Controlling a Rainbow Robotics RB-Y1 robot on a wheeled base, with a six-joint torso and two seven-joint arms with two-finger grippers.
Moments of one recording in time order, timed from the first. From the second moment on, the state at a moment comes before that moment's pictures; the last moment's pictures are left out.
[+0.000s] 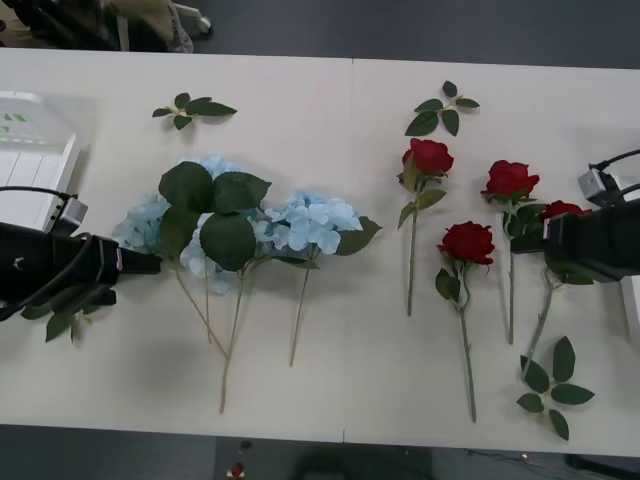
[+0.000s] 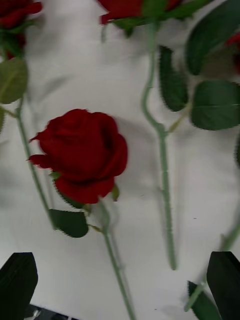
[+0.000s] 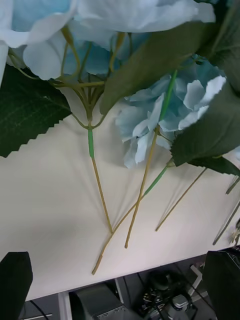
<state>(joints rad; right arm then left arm) -0.20 -0.86 0.00 -1.74 -1.16 1.33 1.18 -0.12 0.64 0.18 -1.80 1.20 1.51 -1.18</state>
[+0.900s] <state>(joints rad) -0.35 -0.88 0.26 -1.31 -1.01 1.02 1.18 -0.38 0.61 -0.18 -1.51 0.79 1.40 -0.99</state>
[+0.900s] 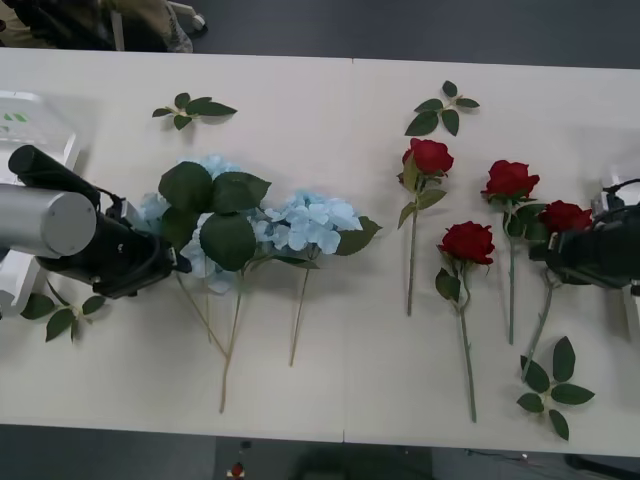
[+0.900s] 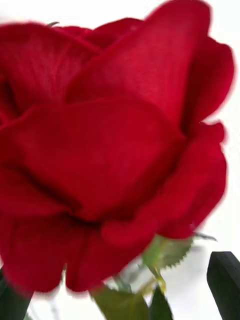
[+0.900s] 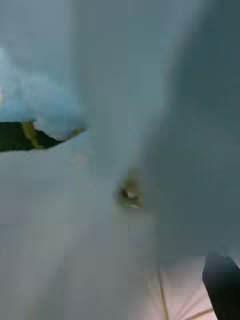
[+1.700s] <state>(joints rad) -0.40 -0.85 0.27 -1.18 -1.01 0.96 1.18 -0.53 0.55 -0.31 -1.31 0.59 1.35 -1.01</state>
